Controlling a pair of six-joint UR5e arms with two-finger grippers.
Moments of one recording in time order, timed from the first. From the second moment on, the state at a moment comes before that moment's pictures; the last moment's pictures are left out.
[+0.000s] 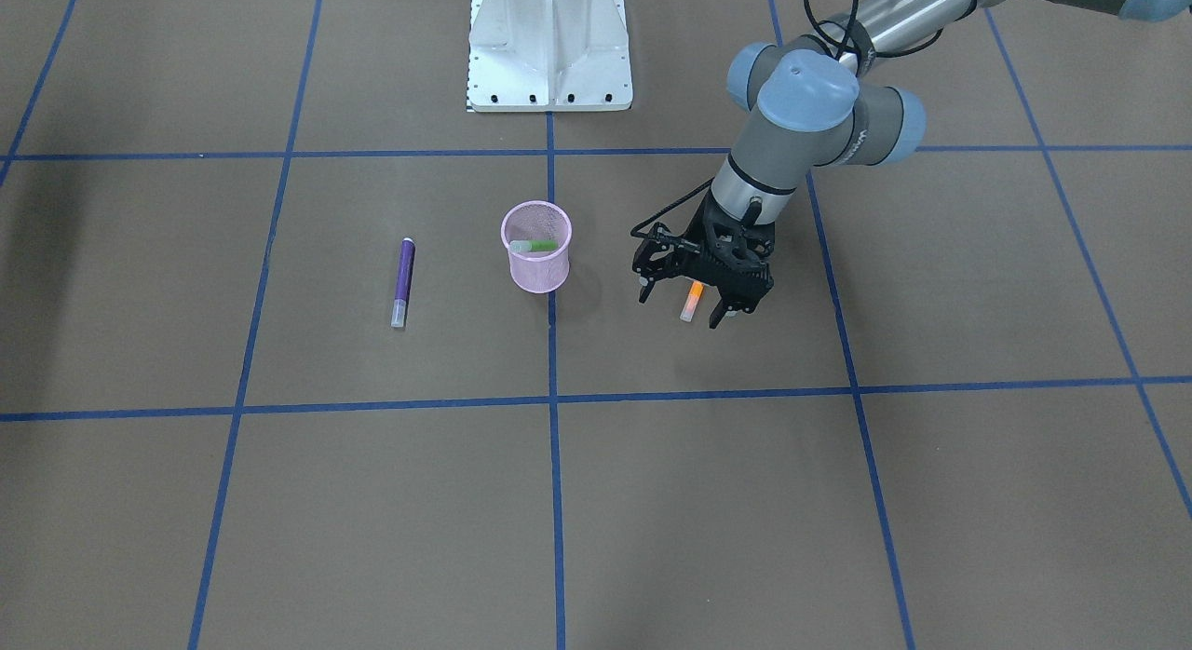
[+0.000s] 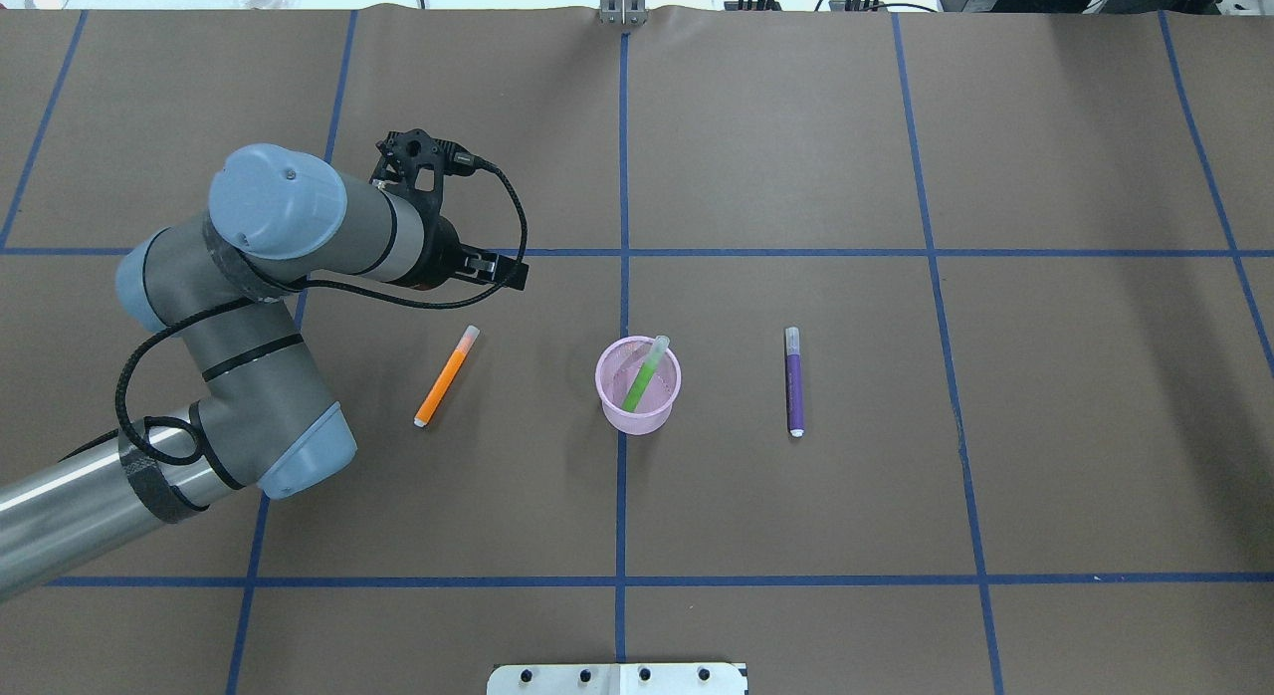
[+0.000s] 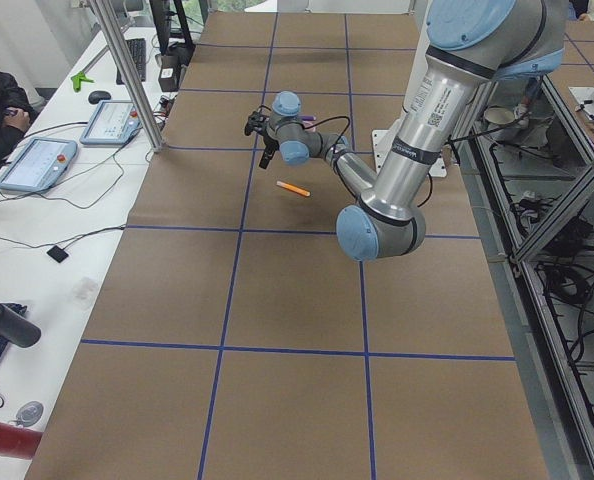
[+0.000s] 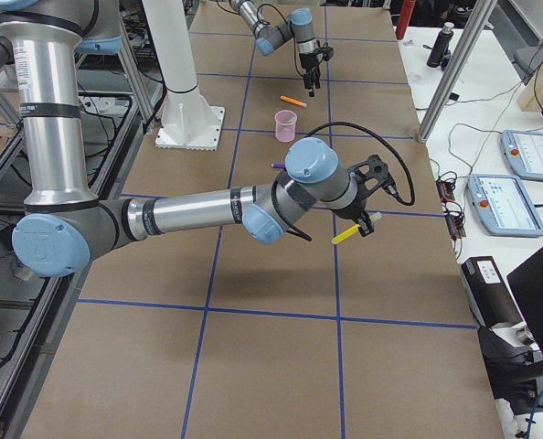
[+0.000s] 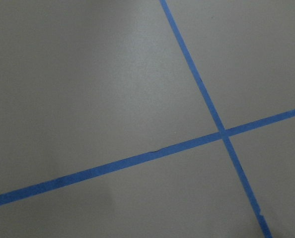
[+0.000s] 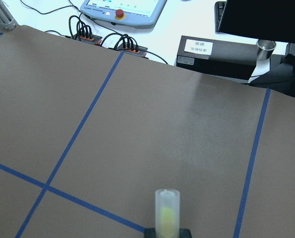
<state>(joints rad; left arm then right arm) -0.65 -2.10 -1.62 -2.07 -1.86 -0.92 1.61 -1.52 1.70 -0.89 2.39 0.29</state>
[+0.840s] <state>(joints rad) -0.63 -2.09 -1.59 -1.97 -1.90 -0.83 1.53 -1.52 1.65 -0.56 2.37 0.58</state>
